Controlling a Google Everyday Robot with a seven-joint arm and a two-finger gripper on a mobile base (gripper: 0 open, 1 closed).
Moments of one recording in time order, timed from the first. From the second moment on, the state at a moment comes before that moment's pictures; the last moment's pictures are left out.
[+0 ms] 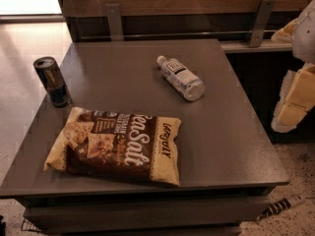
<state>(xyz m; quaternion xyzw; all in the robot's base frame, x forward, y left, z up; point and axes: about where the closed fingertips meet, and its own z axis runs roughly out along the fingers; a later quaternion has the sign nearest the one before) 0.438 -0.215 0.984 -0.60 0.78 -0.04 0.17</state>
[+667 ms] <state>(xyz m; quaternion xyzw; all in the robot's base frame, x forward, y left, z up) 0.453 -0.218 0.988 -0.59 0.79 -0.03 0.16</state>
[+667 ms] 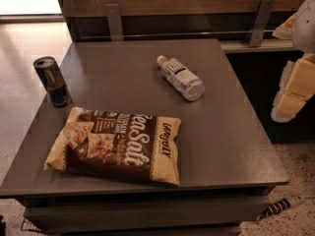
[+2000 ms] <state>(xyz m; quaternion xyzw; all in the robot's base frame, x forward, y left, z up) 0.655 -0.159 0.992 -0.39 0.90 0.07 0.19</state>
